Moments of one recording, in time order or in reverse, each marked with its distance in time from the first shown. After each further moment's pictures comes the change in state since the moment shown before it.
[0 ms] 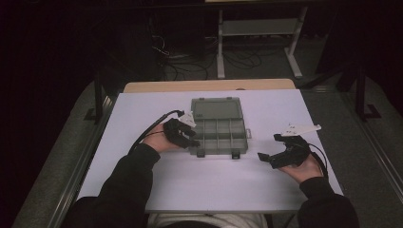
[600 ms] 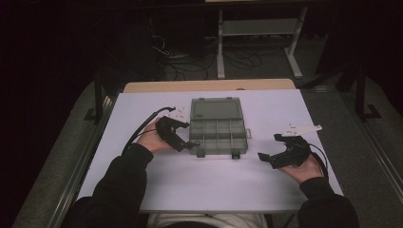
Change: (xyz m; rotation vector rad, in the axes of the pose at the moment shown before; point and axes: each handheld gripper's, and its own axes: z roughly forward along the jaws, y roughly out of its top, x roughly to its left) left arm 0.001 -0.008 -0.022 -0.139 -0.053 -0.067; right arm 0.001 0.000 -0.002 -0.007 -0.004 -0.001
